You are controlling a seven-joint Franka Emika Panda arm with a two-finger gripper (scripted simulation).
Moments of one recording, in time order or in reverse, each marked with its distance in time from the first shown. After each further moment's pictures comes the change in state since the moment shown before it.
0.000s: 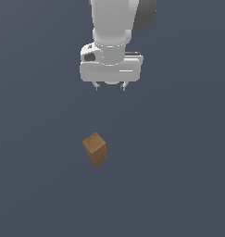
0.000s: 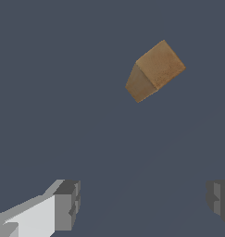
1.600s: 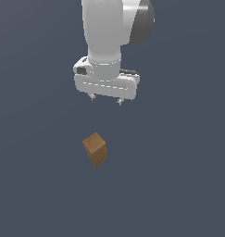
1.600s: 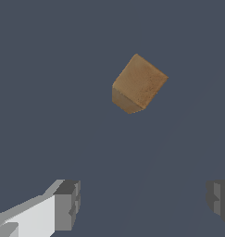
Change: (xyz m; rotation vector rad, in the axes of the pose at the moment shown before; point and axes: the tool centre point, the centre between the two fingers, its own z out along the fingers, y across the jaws) arm 0.049 0.016 0.021 0.000 -0.004 0.265
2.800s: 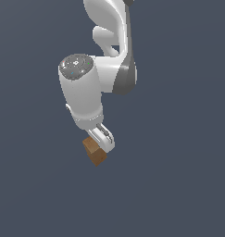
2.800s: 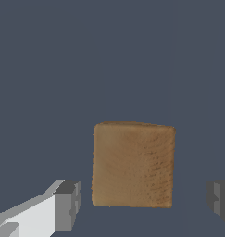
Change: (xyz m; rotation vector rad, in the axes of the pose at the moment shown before) arm 0.104 0.026 0.099 0.004 -0.007 0.599
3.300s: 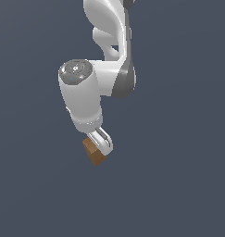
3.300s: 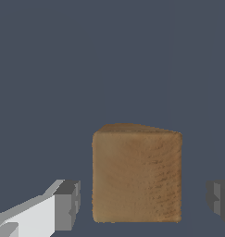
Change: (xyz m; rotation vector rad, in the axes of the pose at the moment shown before) arm 0.005 -0.001 0.009 0.000 0.001 0.032
